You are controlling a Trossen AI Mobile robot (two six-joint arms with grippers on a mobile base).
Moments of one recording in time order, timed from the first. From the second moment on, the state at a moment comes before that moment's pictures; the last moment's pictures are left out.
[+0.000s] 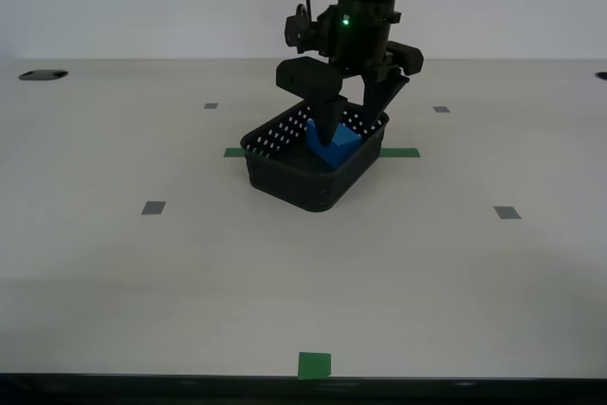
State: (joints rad) arm 0 0.75 2.11 1.57 -0.94 -0.10 0.00; arm 1 -0.17 2.20 2.07 -0.86 -0.11 0.05
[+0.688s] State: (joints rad) arm 0 0.75 2.11 1.58 -0.89 -0.10 0.00; arm 1 -0.17 2.20 2.07 -0.86 -0.11 0.05
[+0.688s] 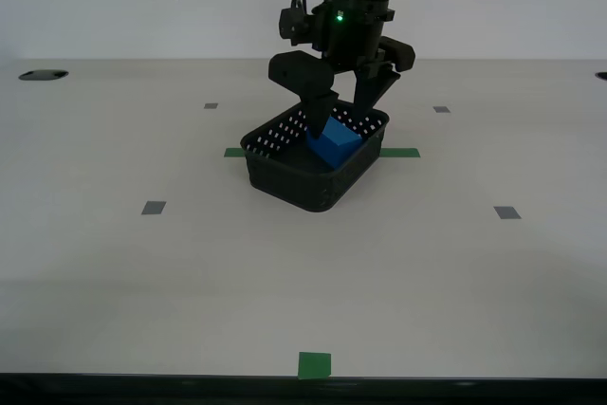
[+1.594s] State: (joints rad) arm 0 0.75 2.11 1.58 -0.86 -0.10 0.00; arm 1 -0.17 2.20 2.07 -0.86 -0.11 0.05
